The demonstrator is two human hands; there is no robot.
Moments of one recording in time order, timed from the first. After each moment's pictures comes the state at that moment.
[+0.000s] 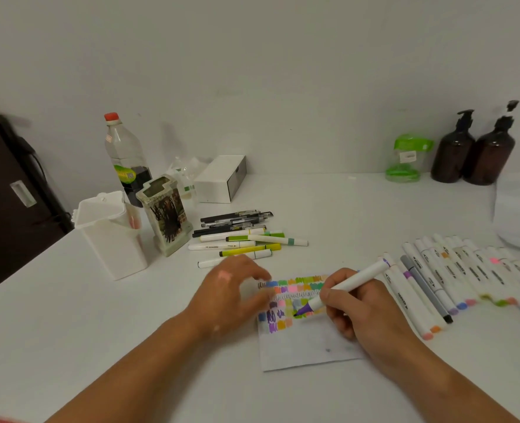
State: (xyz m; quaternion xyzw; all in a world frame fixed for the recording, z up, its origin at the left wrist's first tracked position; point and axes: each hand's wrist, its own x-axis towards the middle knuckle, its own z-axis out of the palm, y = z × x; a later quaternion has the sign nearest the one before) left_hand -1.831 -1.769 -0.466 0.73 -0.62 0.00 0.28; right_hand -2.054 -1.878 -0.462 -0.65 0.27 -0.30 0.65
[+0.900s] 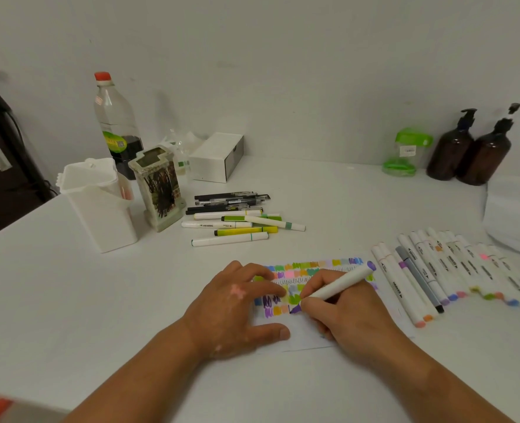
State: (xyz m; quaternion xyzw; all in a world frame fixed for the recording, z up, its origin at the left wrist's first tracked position) left_hand -1.857 -1.746 -0.489 0.73 -0.67 -0.03 0.16; right_hand -2.049 -1.860 -0.461 -0.78 0.34 -0.20 0.47
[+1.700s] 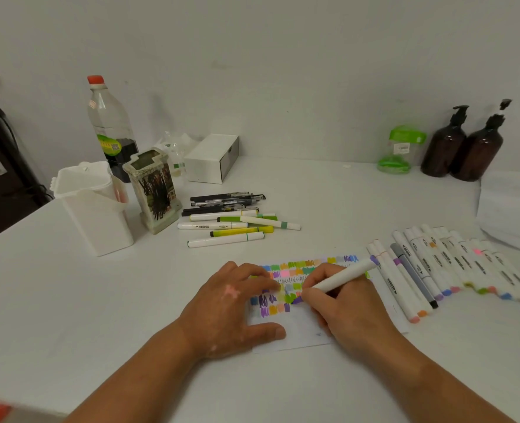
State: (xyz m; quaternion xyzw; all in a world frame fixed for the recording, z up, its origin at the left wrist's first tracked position) left_hand -1.859 -1.745 -0.486 0.73 -0.66 -0.03 0.17; right_hand -2.049 -1.863 -0.466 -0.77 0.35 -0.26 0.46
